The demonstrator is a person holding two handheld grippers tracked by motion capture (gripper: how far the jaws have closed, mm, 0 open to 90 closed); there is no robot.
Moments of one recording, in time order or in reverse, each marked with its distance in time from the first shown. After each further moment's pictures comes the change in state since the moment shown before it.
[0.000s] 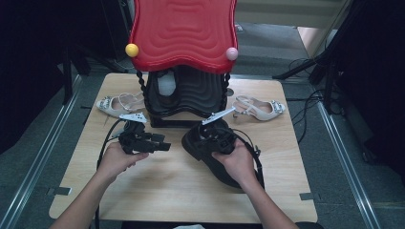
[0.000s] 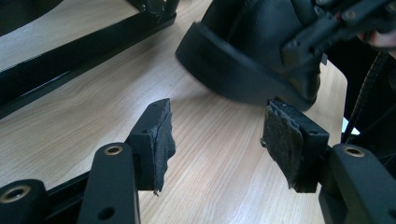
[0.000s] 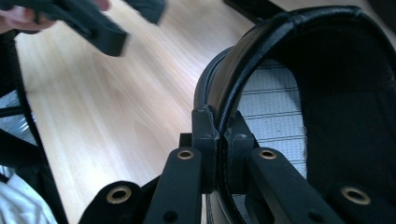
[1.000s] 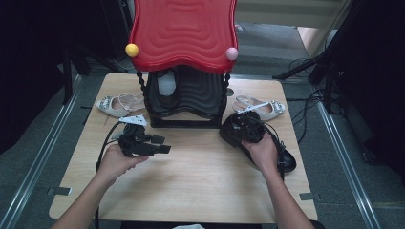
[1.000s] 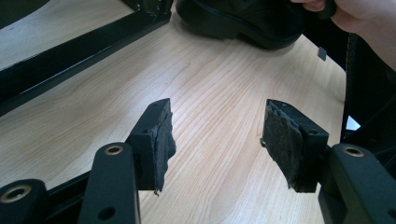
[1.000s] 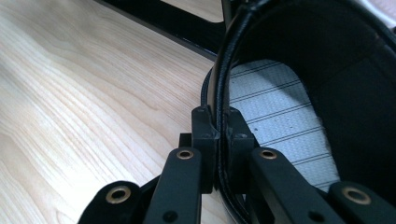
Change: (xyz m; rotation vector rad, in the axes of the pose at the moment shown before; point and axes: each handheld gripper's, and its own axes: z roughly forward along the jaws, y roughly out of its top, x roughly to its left) left arm -0.007 -0.004 -0.001 -0.002 0.002 0.025; right arm -0.107 -0.040 -0.018 -0.010 -0.202 0.200
